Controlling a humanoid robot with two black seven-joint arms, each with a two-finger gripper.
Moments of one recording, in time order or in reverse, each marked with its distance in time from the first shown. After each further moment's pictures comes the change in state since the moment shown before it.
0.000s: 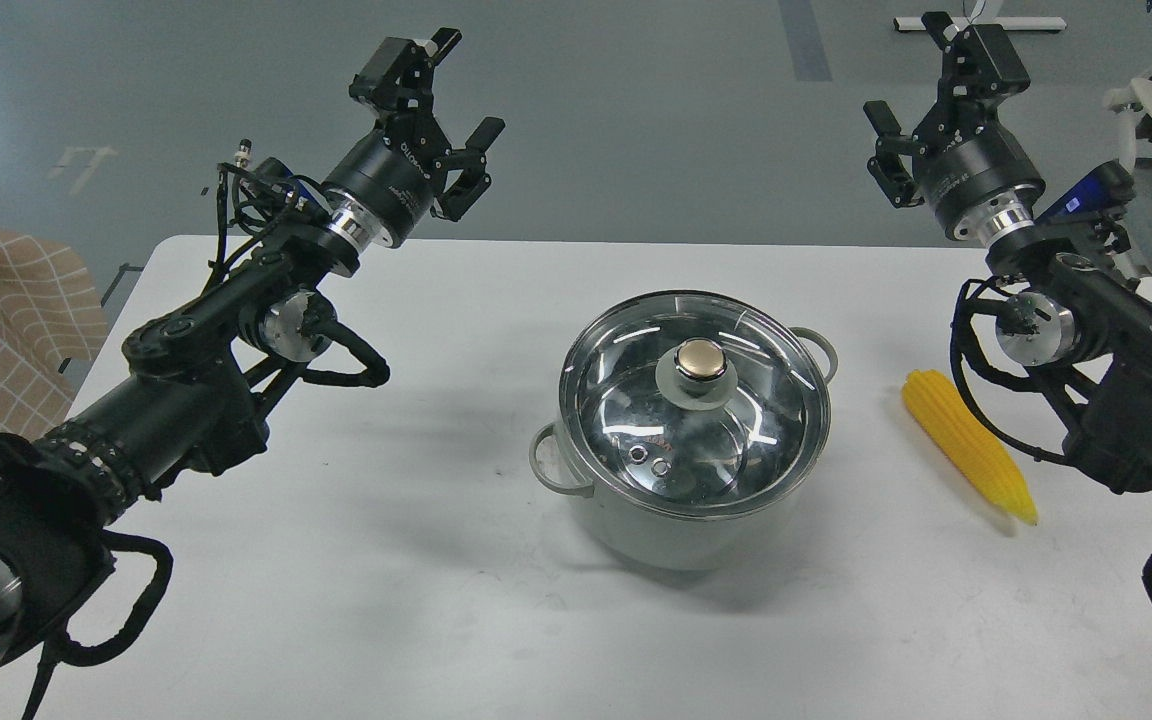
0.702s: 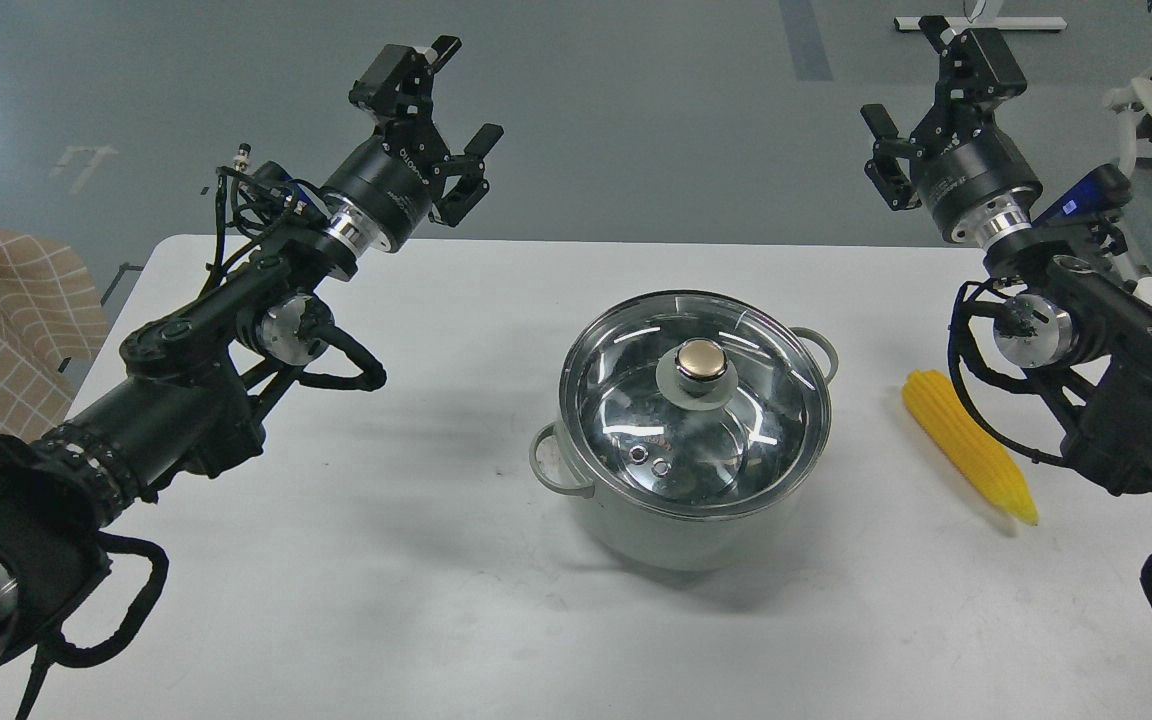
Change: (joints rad) left arm 0.000 0.004 0.014 -0.001 -0.001 -0.037 -0.005; right arm -0.001 0.004 0.000 0.001 -0.001 -0.002 0.000
